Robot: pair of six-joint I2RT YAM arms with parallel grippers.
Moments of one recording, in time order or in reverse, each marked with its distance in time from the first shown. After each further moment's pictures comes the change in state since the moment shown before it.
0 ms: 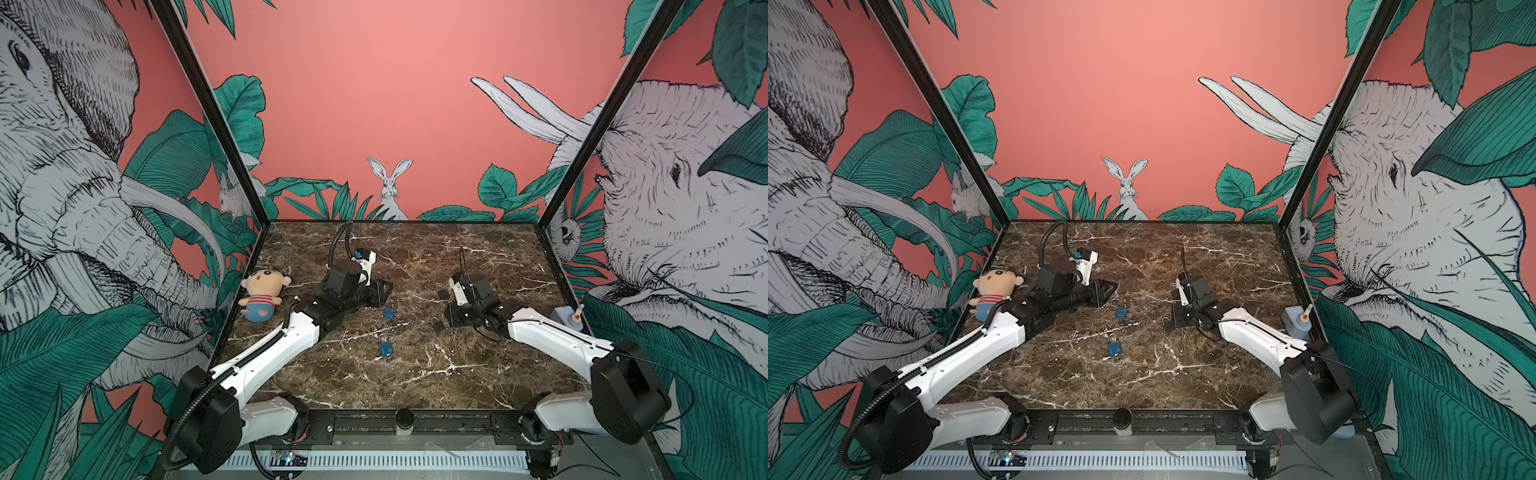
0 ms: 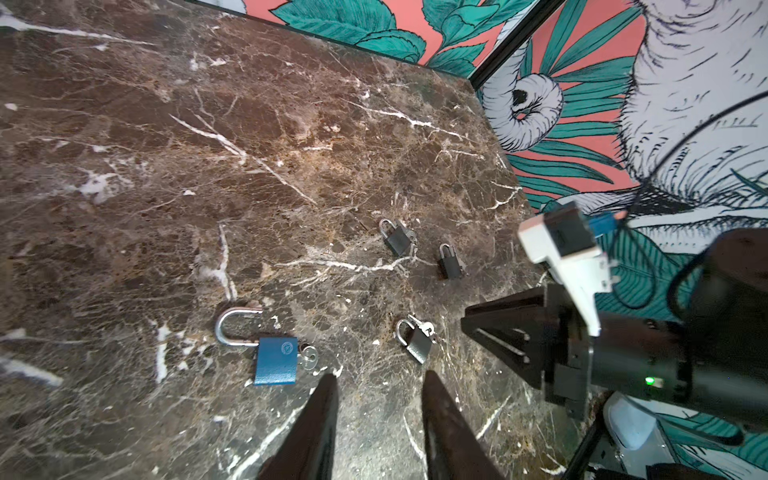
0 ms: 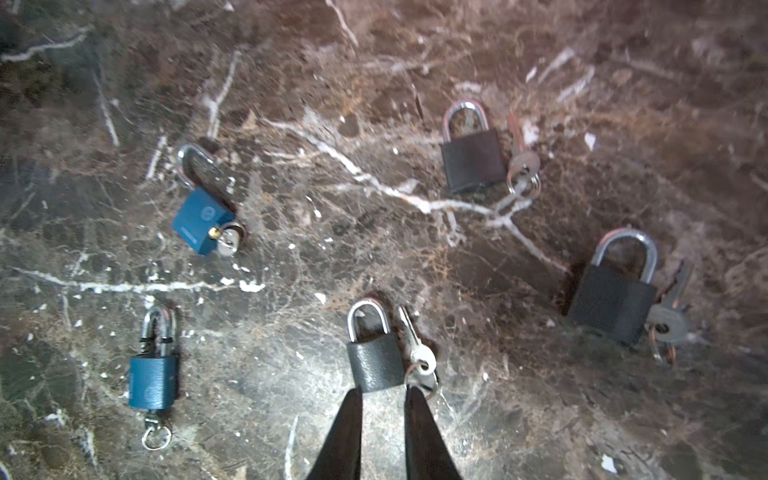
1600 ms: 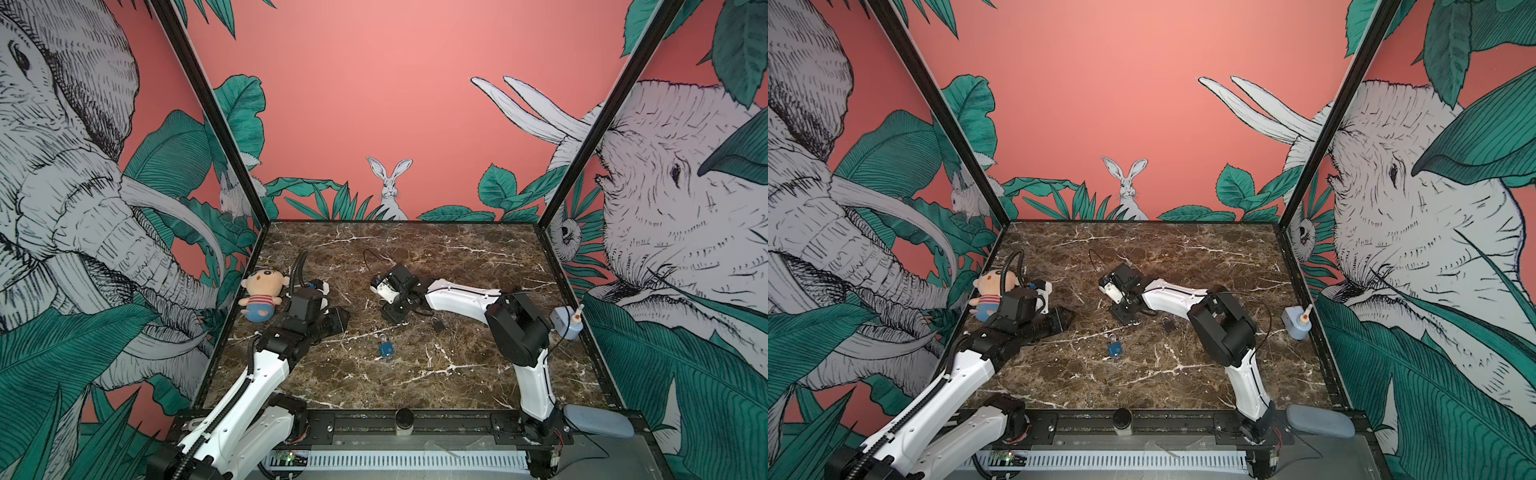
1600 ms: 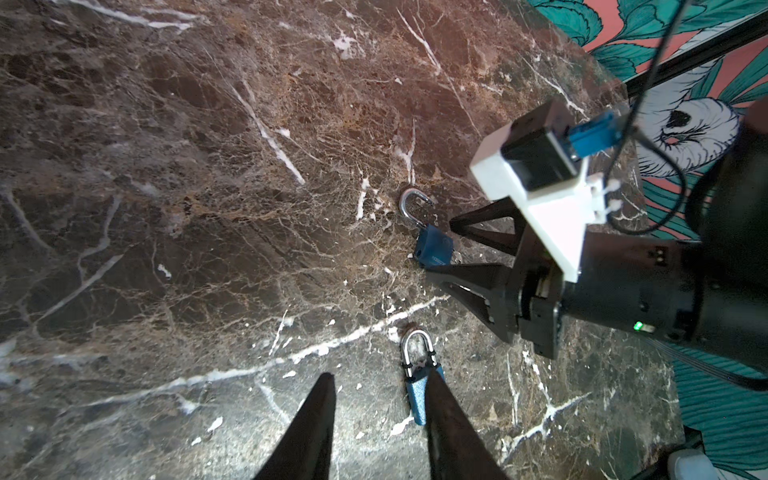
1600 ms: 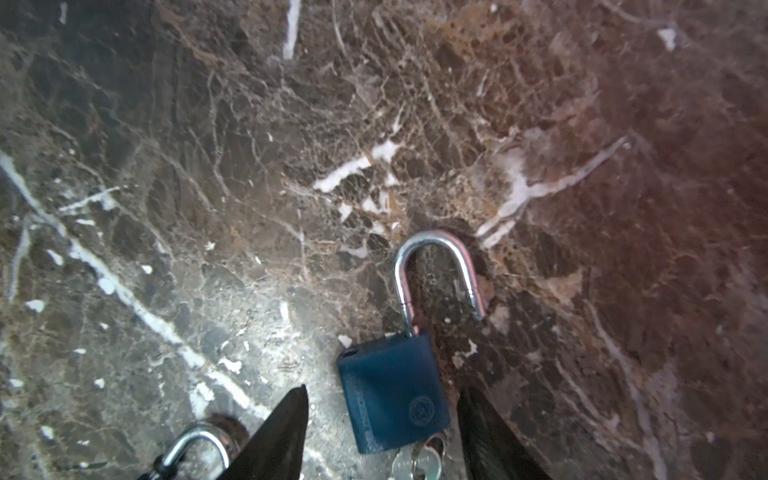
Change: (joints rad) left arm 0.248 -0.338 -0.260 -0.295 -0.006 -0.073; right arm 0.267 0.710 0.648 -0.114 -0.032 -0.443
